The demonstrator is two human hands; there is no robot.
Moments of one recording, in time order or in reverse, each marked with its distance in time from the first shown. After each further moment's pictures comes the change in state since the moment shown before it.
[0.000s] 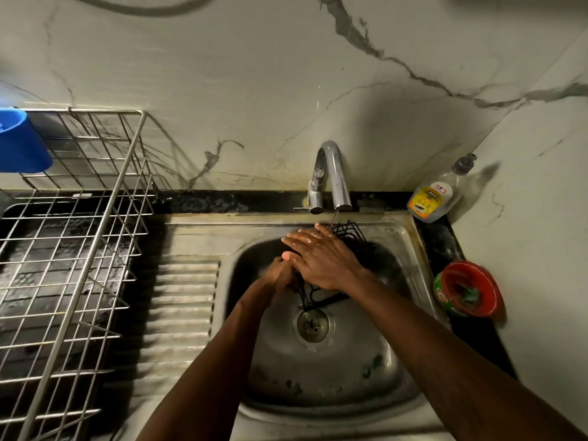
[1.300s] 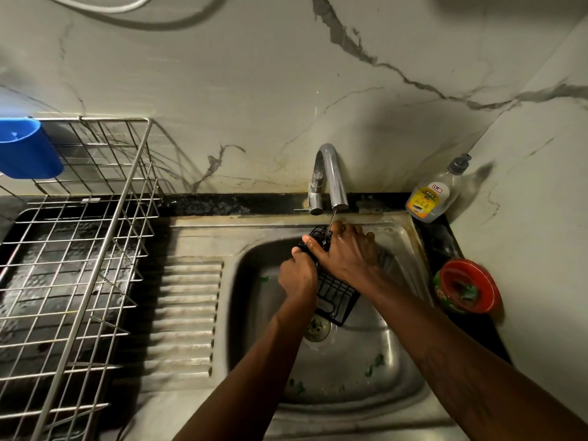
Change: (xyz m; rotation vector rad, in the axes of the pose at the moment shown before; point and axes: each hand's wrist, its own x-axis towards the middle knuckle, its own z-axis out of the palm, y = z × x) left_hand -0.067 0.042 0.067 -0.218 0.583 -0.074; right_hand -0.017 0.015 -0.018 -0.004 0.073 0.545
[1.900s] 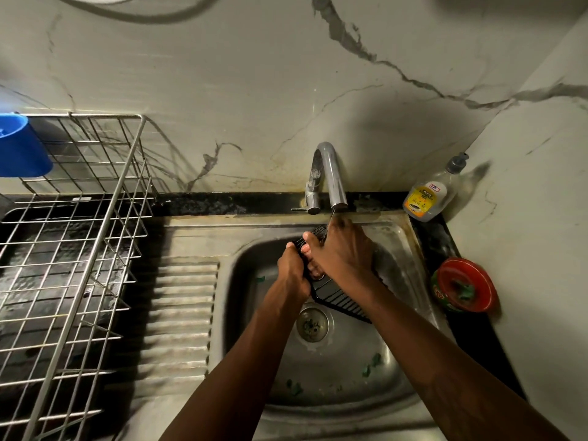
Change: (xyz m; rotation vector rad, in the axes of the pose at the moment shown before) left_hand 0.018 0.013 -0.005 -0.580 -0.477 -0.230; right_hand -0.009 -0.018 -0.010 0.134 0.159 0.109
